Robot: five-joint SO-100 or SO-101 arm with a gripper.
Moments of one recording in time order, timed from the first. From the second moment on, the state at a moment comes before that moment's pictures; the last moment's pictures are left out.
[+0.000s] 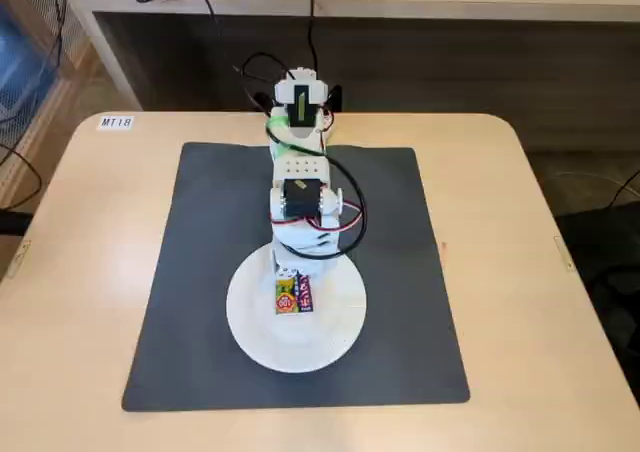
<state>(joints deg) 0.4 40.5 24.4 96.9 80.0</state>
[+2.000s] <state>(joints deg) 0.6 190.4 172.6 66.4 -2.5</state>
